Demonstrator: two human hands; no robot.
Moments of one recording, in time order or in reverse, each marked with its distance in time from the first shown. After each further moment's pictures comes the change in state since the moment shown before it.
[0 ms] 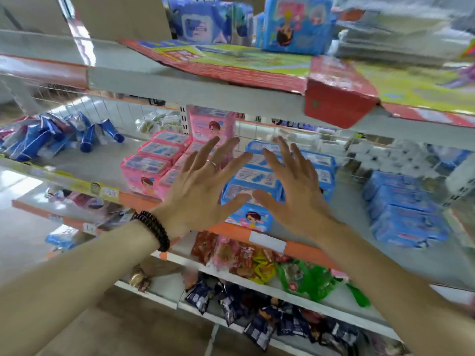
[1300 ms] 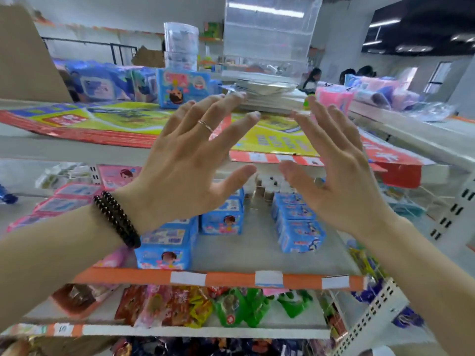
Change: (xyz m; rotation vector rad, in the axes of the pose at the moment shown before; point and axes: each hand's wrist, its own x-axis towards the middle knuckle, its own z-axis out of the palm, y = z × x) left_hand 0.117 0.153 -0.109 0.014 0.440 0.366; right_hand -0.082 0.040 -0.237 -0.216 0.477 0.030
